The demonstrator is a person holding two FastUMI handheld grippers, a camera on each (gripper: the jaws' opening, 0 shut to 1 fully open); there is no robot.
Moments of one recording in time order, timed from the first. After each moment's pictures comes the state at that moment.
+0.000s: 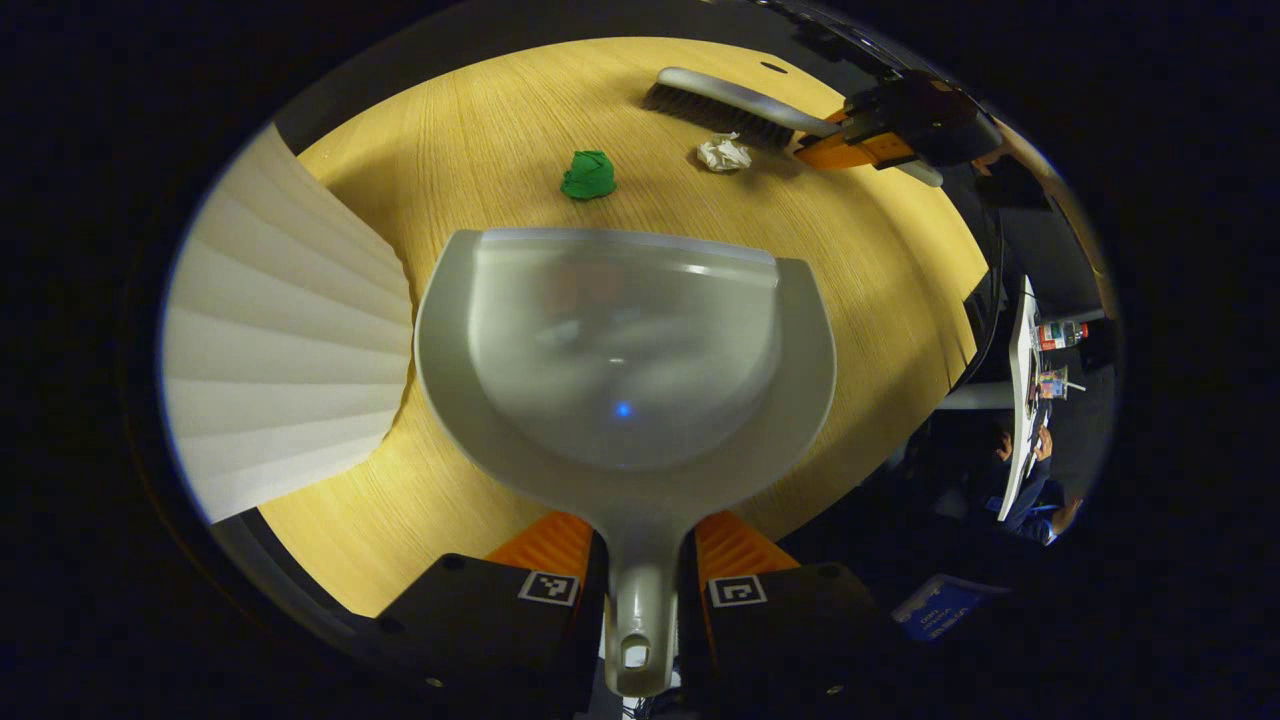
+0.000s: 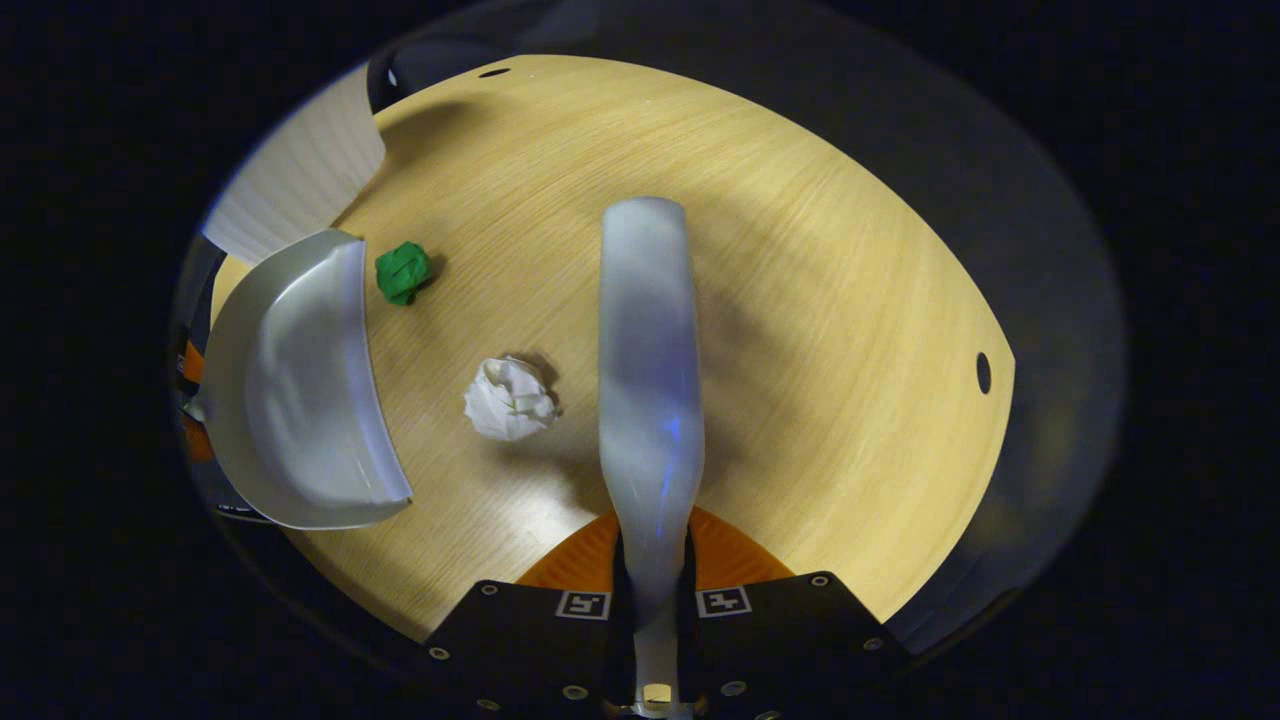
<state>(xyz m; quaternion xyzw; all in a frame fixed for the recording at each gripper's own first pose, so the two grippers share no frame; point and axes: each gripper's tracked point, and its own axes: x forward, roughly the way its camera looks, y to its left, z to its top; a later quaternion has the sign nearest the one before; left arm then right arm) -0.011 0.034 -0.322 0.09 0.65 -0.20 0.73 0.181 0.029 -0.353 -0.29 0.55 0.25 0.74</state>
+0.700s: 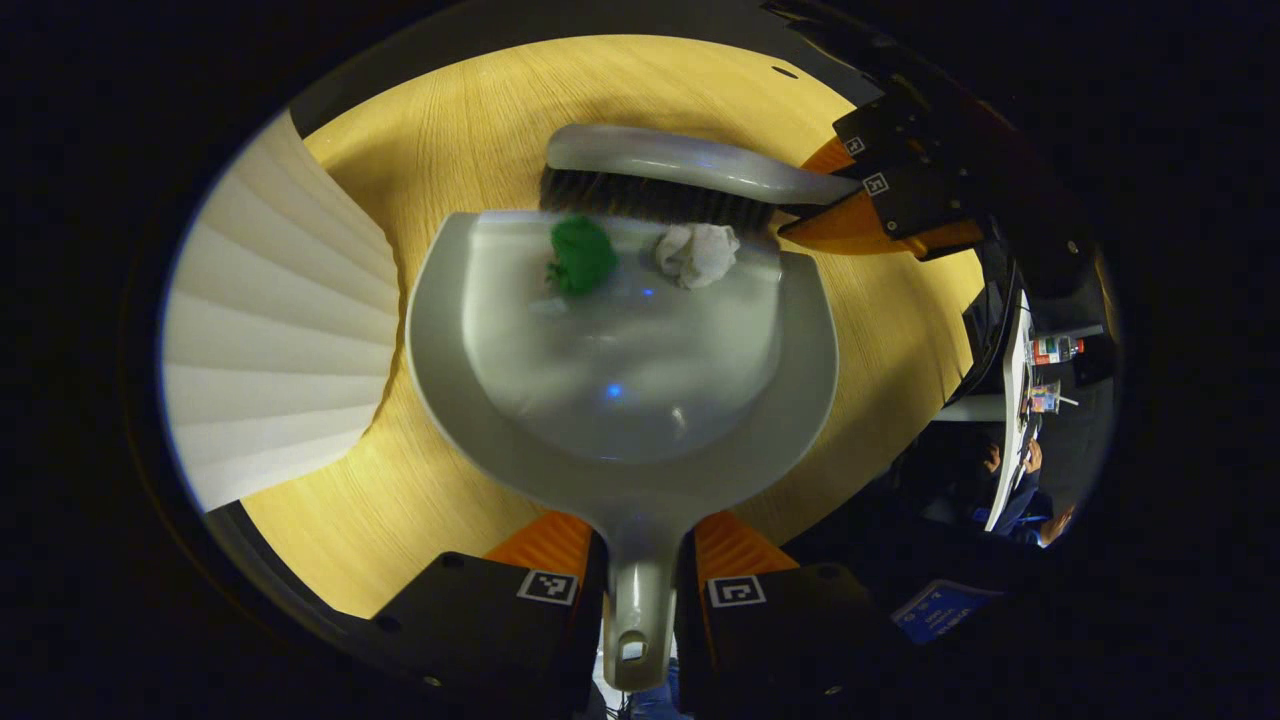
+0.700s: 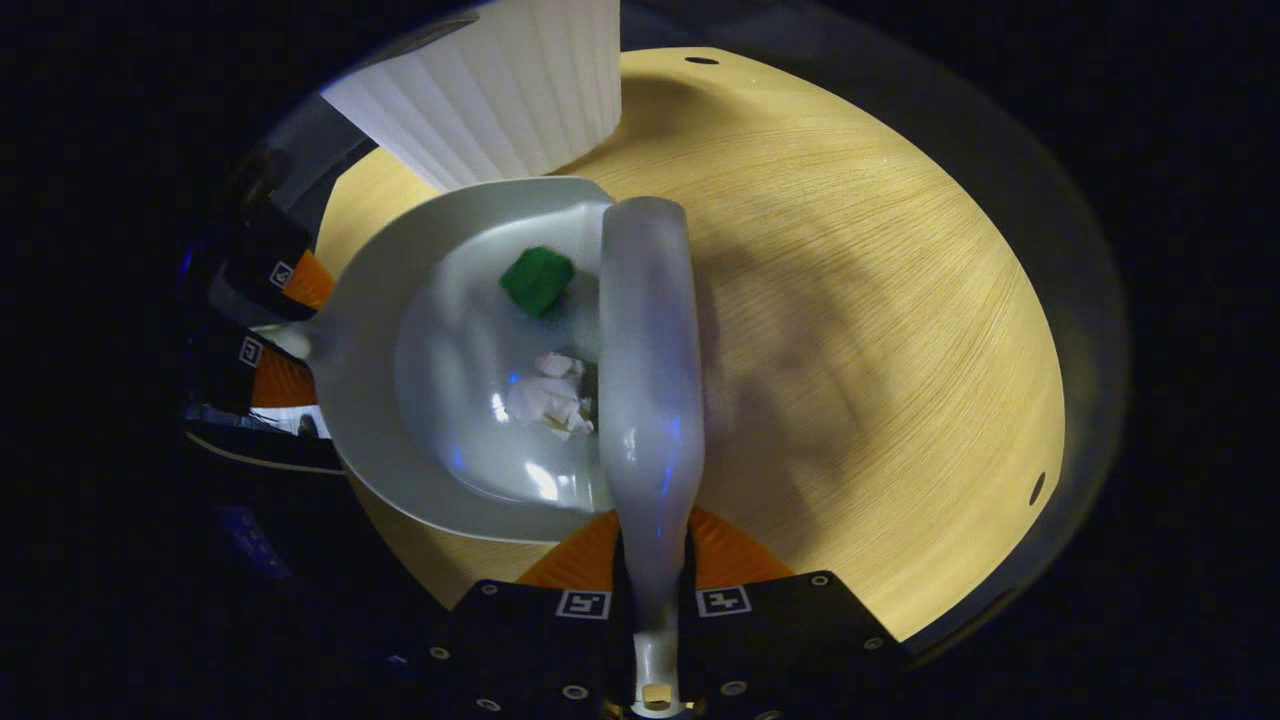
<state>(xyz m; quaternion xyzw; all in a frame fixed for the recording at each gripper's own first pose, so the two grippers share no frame) -0.024 0.028 -0.323 0.06 0.66 -0.19 0.73 0.100 0.113 -0.336 -0.33 0.54 0.40 0.67</state>
